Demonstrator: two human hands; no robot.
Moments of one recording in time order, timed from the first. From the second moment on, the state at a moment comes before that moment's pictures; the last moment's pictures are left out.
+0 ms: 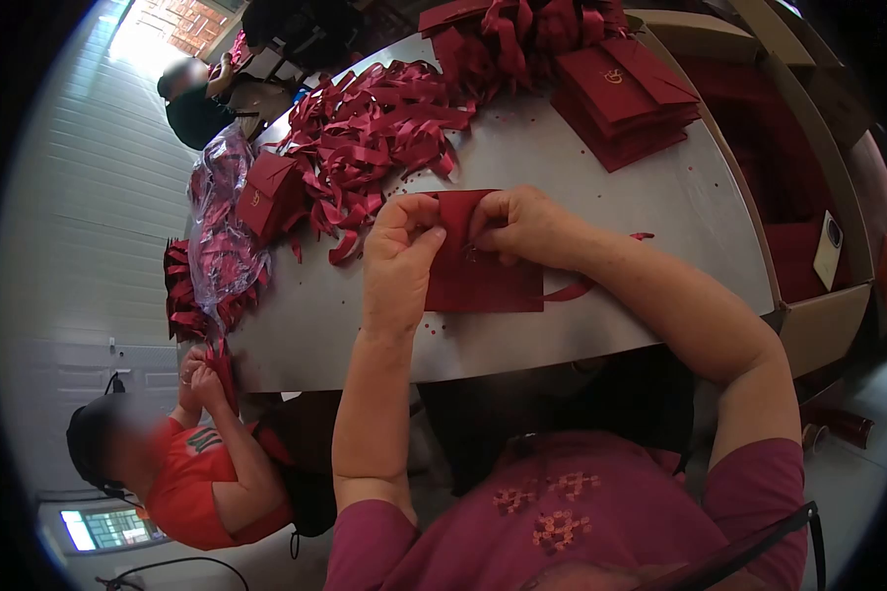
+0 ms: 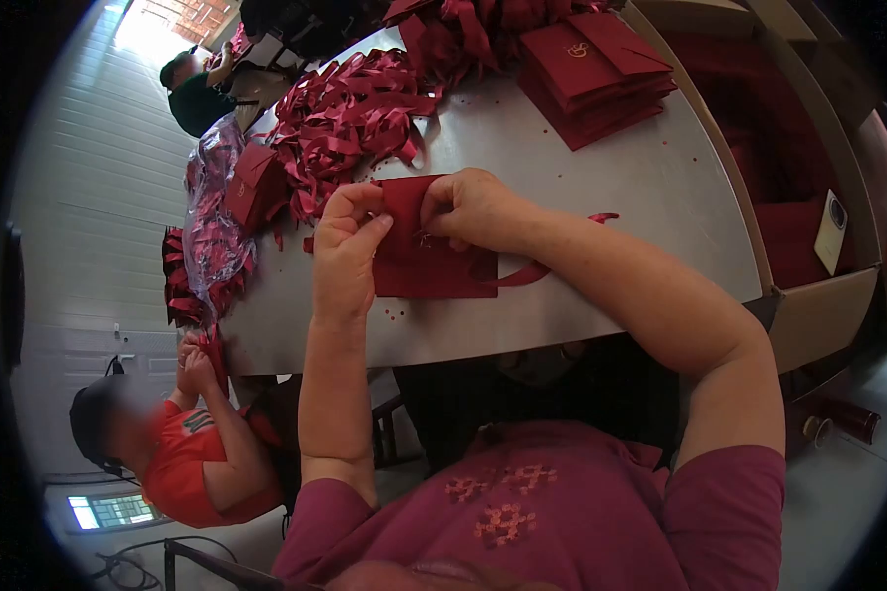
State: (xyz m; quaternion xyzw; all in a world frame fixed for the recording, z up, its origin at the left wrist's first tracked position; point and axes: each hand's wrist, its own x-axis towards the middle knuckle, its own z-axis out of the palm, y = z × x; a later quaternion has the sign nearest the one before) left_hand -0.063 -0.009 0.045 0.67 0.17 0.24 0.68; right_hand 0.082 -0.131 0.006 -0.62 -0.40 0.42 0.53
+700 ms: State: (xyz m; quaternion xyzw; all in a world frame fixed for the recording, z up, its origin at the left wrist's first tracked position) left_hand -0.052 -0.003 0.044 0.66 0.22 0.24 0.68; right_hand 0.084 -0.131 0.009 -0.62 -0.40 0.43 0.51
